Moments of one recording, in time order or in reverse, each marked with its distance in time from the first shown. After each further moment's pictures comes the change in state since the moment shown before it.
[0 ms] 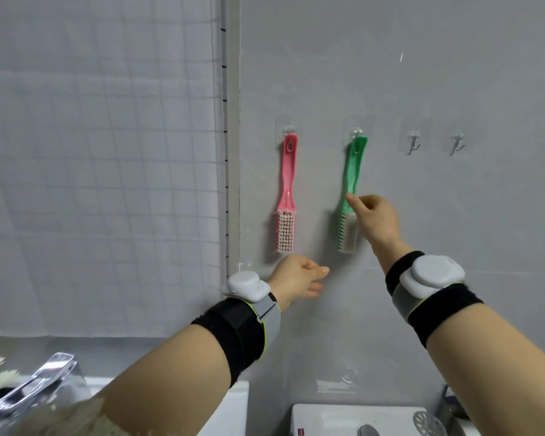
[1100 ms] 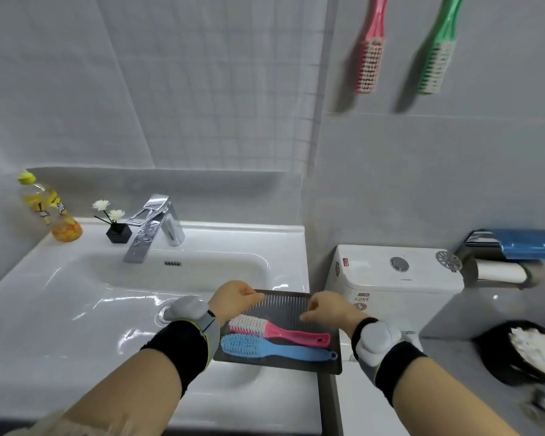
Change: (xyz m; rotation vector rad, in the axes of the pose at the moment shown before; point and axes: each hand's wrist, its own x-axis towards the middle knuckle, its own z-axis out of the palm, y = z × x) left_hand -0.274 -0.263 -0.148 0.476 0.008 -0.433; right_hand -0.435 0.098 0.130 -0.500 -1.185 0.264
